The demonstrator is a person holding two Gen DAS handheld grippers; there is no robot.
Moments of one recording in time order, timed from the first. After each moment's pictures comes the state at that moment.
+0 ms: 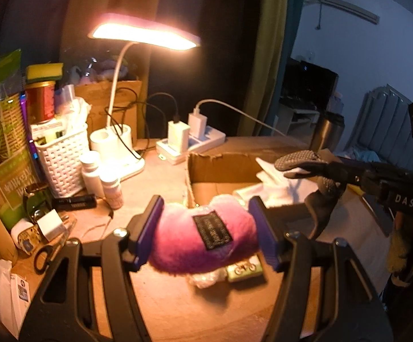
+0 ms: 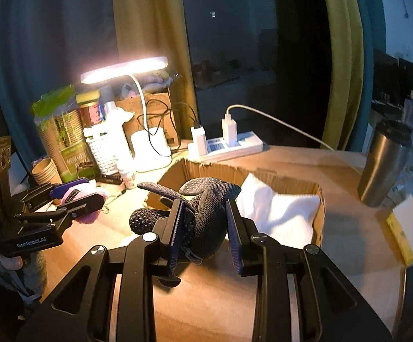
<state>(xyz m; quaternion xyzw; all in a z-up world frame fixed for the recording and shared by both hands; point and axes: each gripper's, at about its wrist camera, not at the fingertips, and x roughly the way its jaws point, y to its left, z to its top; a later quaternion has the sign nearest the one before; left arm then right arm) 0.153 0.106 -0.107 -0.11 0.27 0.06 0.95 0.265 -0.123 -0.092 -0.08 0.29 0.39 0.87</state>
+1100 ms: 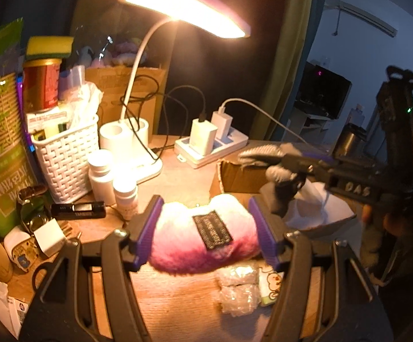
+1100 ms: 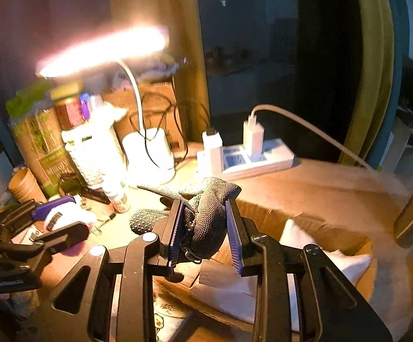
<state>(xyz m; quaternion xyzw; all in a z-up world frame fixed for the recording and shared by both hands) 0.191 0.156 -0.126 -0.14 0.29 0.08 0.94 0.325 -0.015 -0.115 -0.10 0.31 0.41 0.85</state>
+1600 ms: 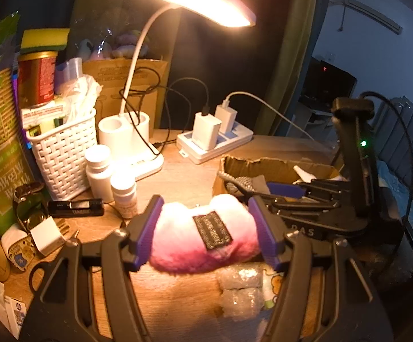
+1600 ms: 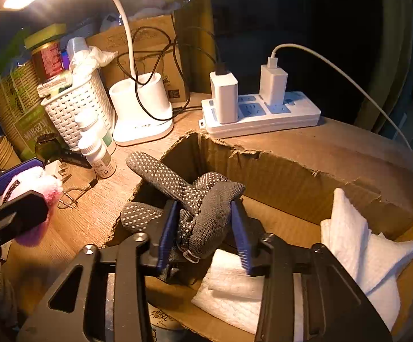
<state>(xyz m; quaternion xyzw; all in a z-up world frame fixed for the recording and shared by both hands) 0.202 0.154 -0.130 -0.14 0.30 0.08 0.94 0.346 0.025 -0.178 -0.15 0.39 0.40 0.82</state>
